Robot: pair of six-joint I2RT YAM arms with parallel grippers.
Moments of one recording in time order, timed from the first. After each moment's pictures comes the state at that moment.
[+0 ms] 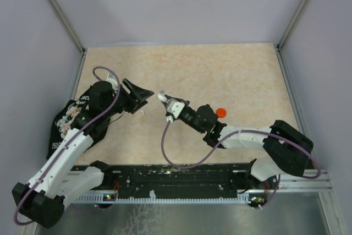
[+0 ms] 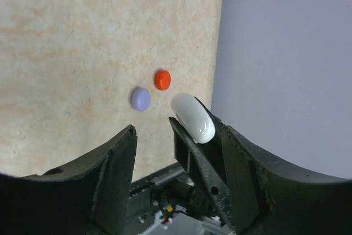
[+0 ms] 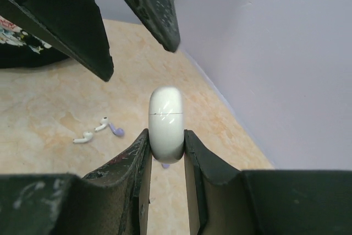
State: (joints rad) left arm -0.43 0.93 0.85 -0.34 0.23 -1.19; right arm 1.00 1.46 0.63 0.97 0.05 -0.59
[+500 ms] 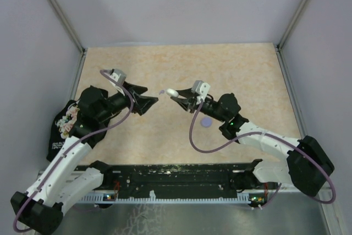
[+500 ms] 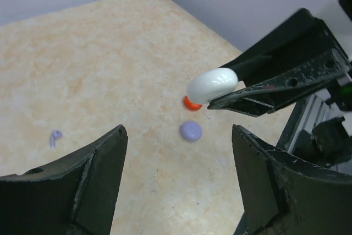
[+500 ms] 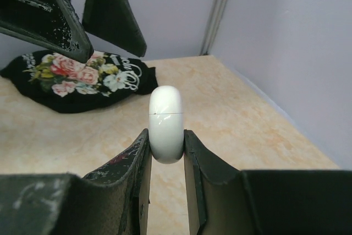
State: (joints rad) left arm -0.43 0.81 0.75 0.04 0.45 -0.34; right arm 0.76 1.19 0.61 0.79 -0.35 -0.17
